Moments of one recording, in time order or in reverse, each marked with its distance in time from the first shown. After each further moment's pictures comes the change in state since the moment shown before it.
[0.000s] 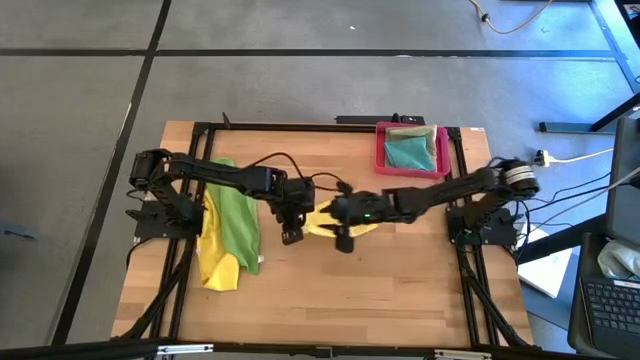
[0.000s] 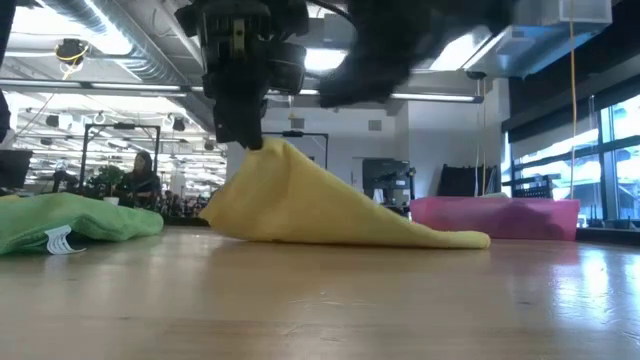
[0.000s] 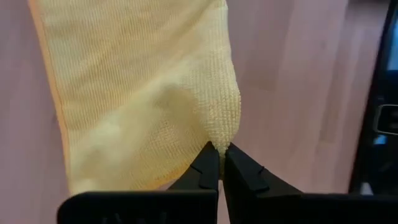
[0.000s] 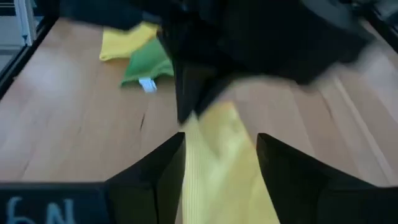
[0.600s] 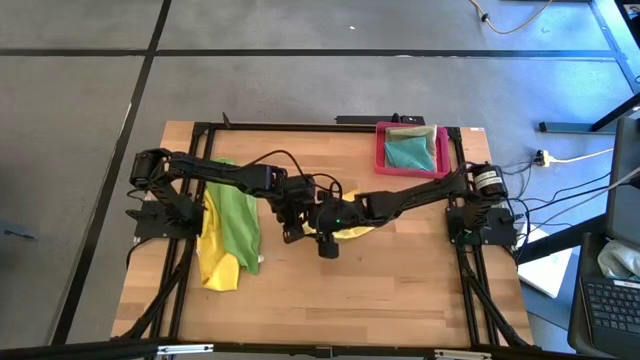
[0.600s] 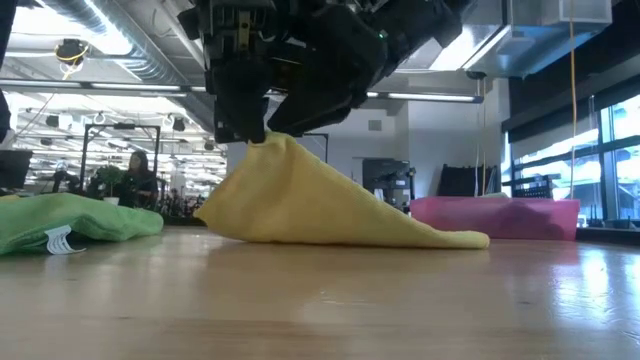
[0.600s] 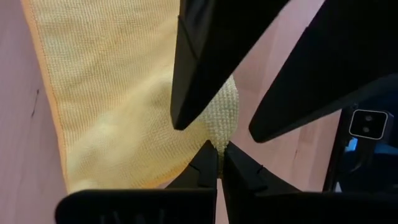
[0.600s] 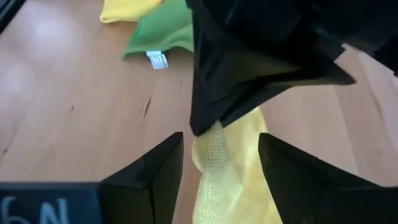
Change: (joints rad) left arm 0.014 0.000 0.002 0.013 0.061 -0.041; right arm -0.001 0.232 0.227 -0.130 -0.074 -0.065
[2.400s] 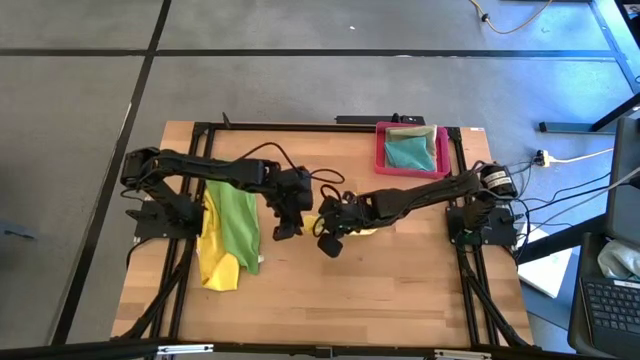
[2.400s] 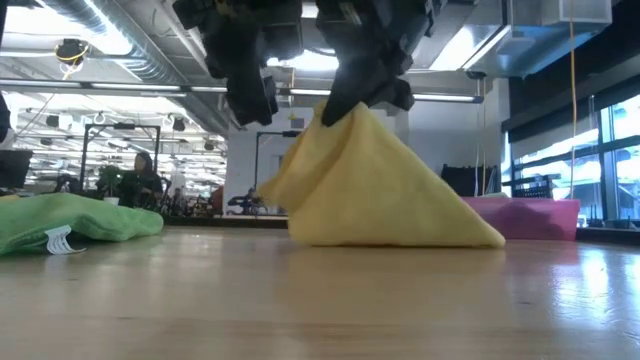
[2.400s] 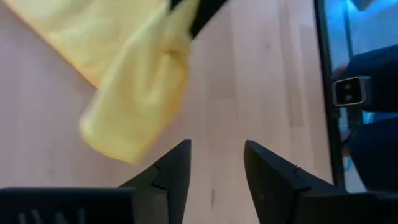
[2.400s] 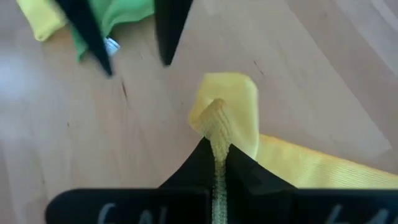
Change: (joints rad) left arm 0.018 -0.076 -0.001 0.018 0.042 0.282; right arm 0.048 -0.062 0.134 -0.468 0.117 0.595
